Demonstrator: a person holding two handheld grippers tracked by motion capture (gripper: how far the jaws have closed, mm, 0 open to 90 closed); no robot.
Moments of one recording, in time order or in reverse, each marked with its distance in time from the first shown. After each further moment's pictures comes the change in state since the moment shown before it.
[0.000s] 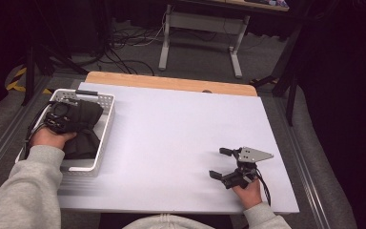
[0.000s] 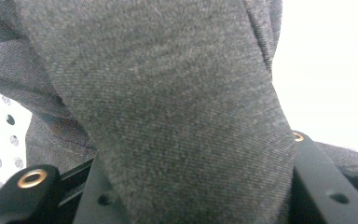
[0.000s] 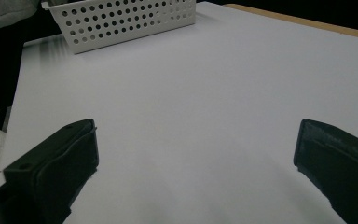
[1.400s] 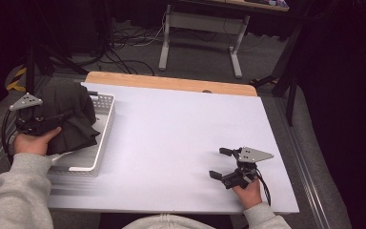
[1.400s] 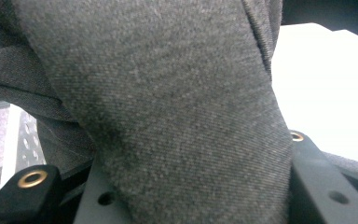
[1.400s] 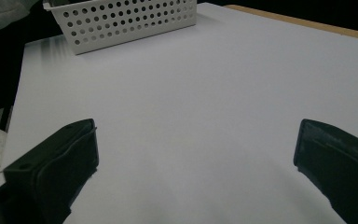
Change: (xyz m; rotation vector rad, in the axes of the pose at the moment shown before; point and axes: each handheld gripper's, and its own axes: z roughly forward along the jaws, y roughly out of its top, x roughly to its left) left arm 0.017 -0.032 -0.056 -0.492 -0.113 -0.072; right arm 0.000 0.000 0.000 -0.004 0.003 -0.001
